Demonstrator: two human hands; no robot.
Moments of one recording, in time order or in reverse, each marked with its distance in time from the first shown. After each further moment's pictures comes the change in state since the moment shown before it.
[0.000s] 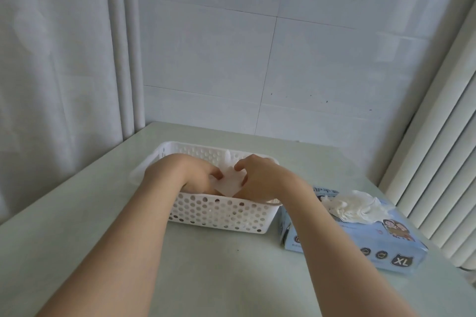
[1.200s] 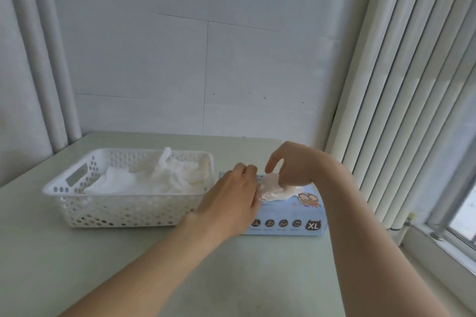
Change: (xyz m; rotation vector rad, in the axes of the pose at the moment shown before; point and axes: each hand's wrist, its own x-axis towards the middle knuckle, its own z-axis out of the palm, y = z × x) left_hand -0.003 0.167 0.100 0.004 0.741 0.588; right_hand -0.109 0.139 -0.071 -0.063 0.156 0.299
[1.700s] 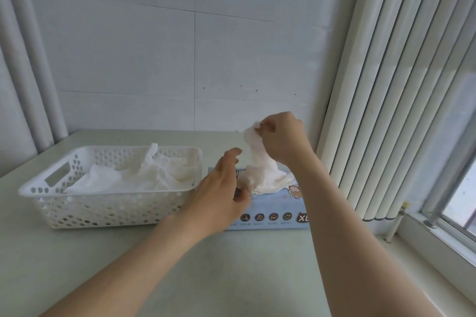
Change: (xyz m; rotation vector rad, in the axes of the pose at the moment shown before) left_hand -0.001 -0.010 0.014 -0.266 0.040 -0.071; right_hand 0.024 -0.005 0.010 0.421 0.599 -0.045
